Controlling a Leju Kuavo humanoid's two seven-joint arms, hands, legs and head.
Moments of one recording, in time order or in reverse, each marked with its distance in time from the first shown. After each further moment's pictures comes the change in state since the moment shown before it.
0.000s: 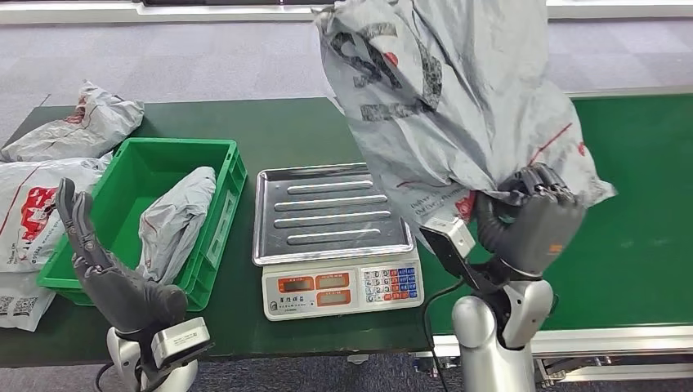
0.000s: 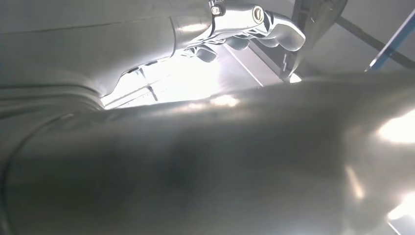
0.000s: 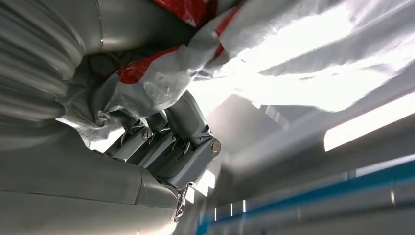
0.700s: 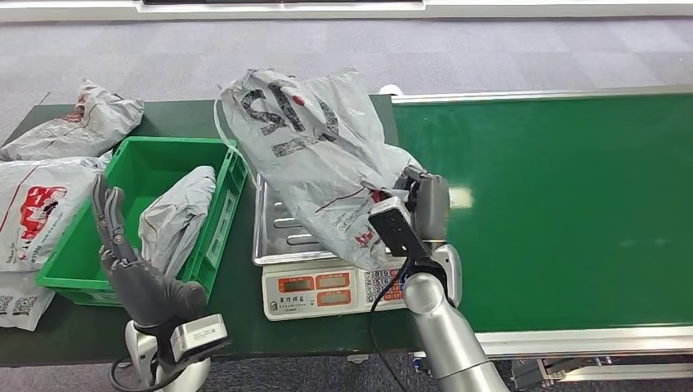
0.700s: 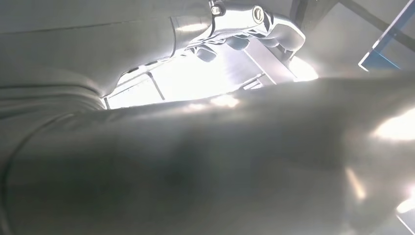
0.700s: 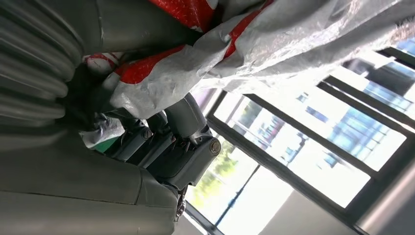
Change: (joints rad) left arm -0.017 0.000 -0.042 0.057 0.002 0.000 0.003; right arm -0.172 -0.020 0.155 0.533 -0.525 0.197 -0.160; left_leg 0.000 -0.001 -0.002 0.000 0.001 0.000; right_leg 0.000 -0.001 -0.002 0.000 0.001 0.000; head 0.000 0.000
